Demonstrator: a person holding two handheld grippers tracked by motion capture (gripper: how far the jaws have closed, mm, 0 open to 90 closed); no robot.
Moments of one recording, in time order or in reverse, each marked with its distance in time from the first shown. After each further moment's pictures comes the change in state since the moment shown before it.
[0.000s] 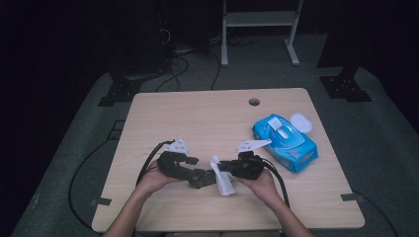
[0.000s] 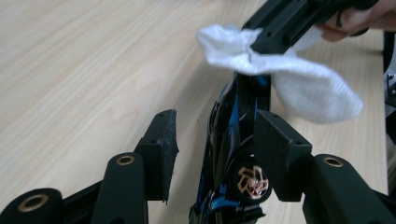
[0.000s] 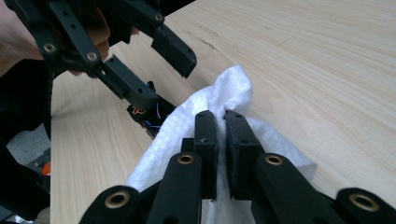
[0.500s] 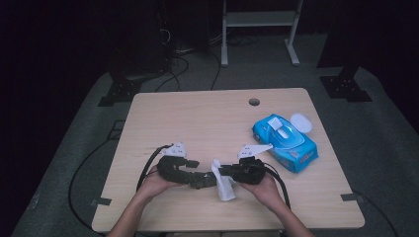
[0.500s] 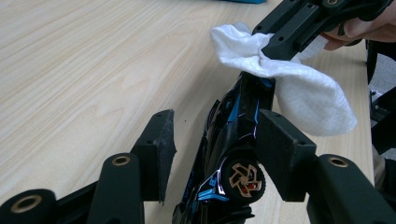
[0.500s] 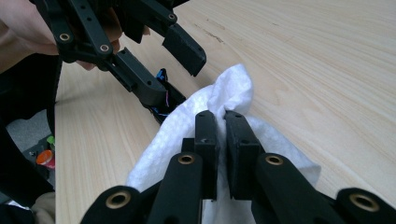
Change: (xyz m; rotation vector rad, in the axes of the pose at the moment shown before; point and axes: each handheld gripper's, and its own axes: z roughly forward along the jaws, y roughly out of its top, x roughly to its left) left arm -0.005 -0.012 0.003 -0.073 -0.036 -0.043; right arm 0.010 -0.008 -0.006 0.007 -0.005 -0.048
